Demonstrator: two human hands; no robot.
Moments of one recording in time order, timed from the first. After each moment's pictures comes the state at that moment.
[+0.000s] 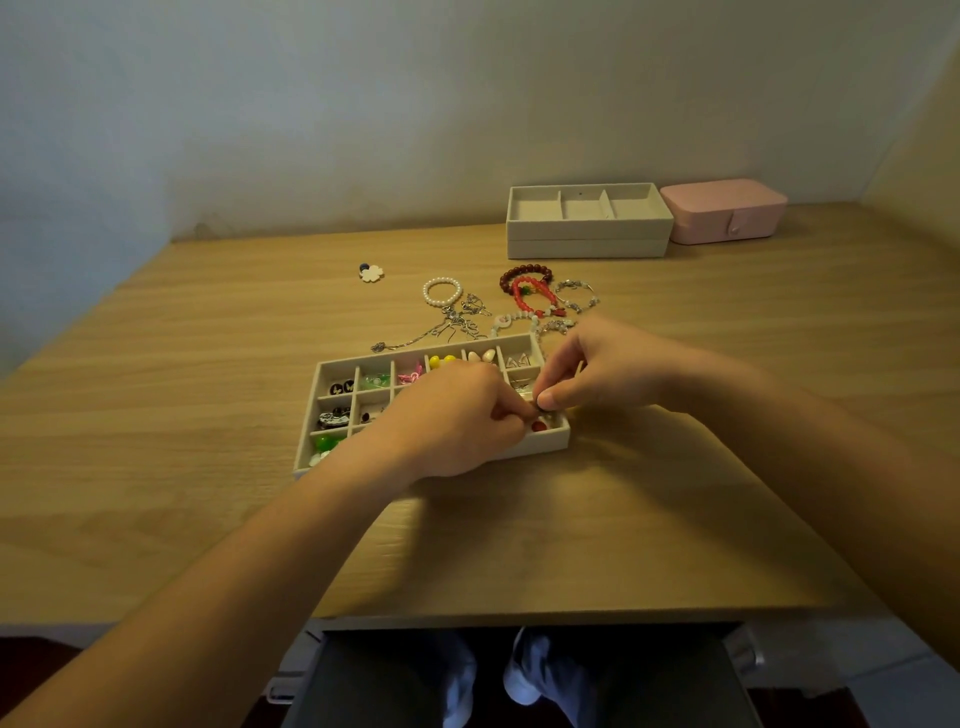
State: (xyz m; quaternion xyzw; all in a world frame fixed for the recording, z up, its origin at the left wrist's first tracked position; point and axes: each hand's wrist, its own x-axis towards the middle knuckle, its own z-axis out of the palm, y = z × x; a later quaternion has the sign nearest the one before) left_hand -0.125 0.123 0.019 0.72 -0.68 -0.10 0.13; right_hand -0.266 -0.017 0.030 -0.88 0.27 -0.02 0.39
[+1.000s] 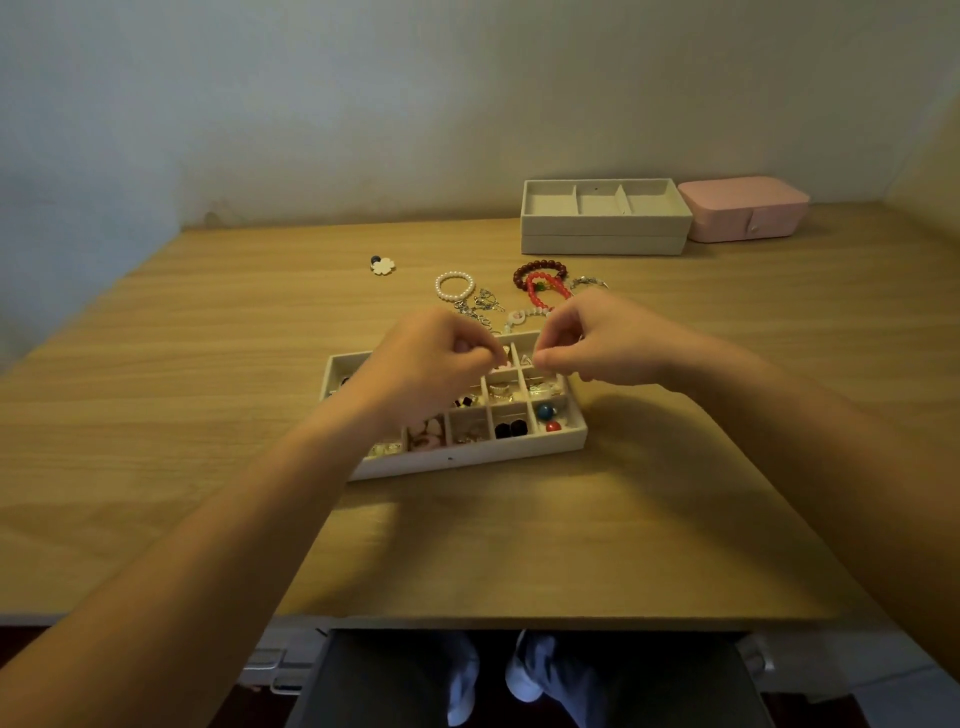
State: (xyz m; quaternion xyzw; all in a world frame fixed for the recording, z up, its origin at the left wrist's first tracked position) left_hand -0.089 0.120 0.033 0.74 -0.57 -0.16 0.32; right_hand -0.245 -0.016 0.041 -0.91 0.26 -0.05 0.31
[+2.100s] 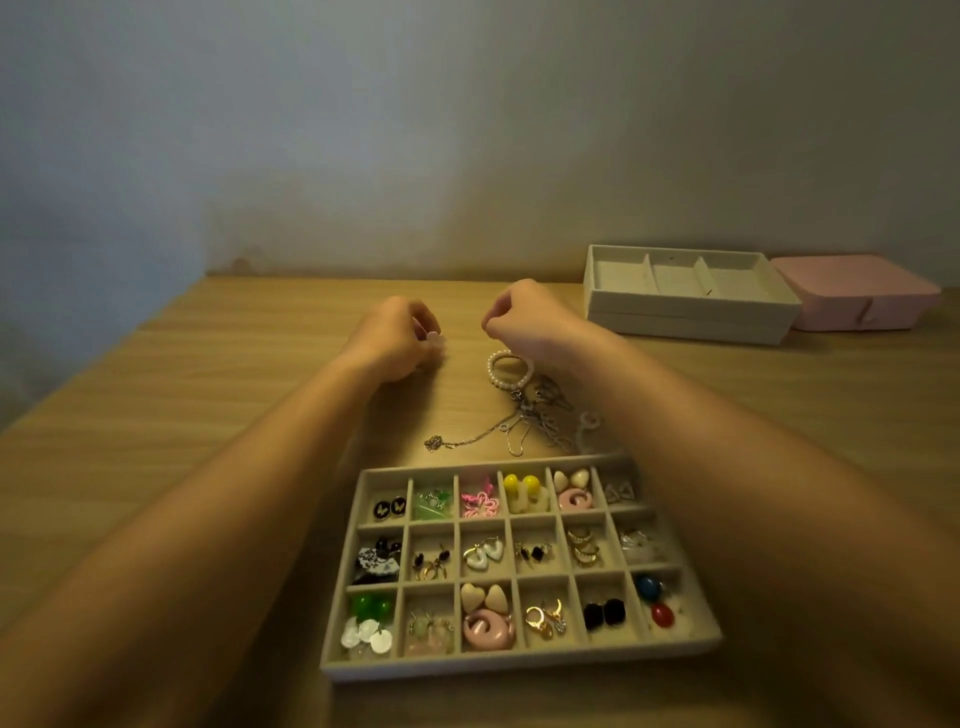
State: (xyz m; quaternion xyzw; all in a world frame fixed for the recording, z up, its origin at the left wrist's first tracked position) left_hand 0.115 0.002 0.001 0.84 -0.44 -0.07 0.30; right_hand -0.038 -0.105 0.030 -0.89 0.33 -0.14 0.30
